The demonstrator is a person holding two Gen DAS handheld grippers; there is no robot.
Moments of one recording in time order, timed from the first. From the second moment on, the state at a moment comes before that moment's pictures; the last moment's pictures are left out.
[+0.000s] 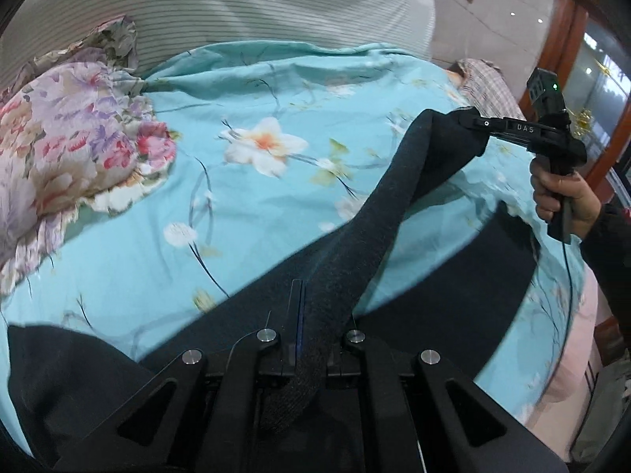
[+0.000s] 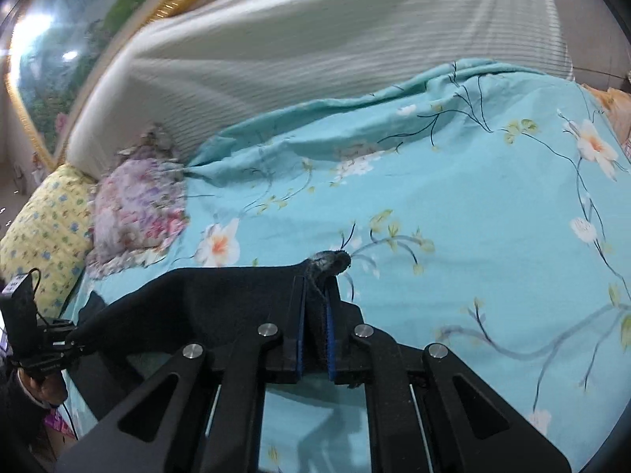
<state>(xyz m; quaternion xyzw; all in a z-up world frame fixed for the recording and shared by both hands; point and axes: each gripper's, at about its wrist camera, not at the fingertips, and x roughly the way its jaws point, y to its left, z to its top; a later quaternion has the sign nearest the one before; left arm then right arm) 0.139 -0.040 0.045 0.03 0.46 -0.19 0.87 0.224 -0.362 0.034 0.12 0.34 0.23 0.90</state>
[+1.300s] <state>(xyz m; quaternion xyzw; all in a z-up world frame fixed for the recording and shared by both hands) 0.020 -0.058 -0.017 0.05 0.49 -0.23 0.84 0.051 -0.413 -0.030 0.07 0.37 0.22 0.90</state>
